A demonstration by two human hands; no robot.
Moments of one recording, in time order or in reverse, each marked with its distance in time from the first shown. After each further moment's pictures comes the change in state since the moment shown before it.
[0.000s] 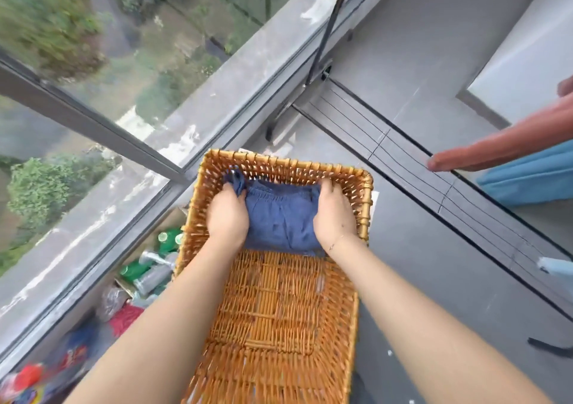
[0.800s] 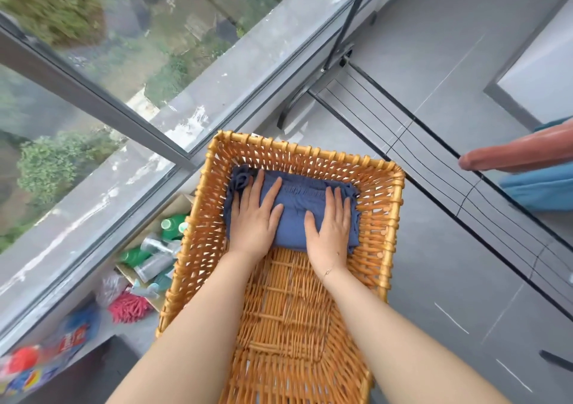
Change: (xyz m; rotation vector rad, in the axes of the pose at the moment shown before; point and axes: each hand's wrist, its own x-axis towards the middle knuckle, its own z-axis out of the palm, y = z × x) left_hand -0.004 -0.051 0.058 0.268 -0.168 0.437; right_hand -0.015 0.006 0.093 0.375 0.118 0.058
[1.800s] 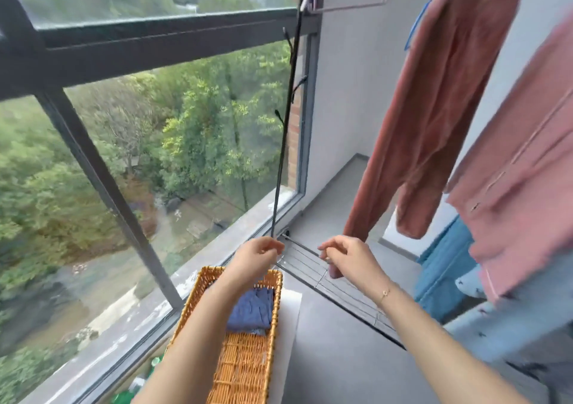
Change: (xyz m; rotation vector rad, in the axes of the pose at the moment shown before) left_hand -0.284 0.321 -0.314 -0.571 0.084 0.195; right_hand -0.230 -0.062 -0.477 0.344 0.039 -0.351
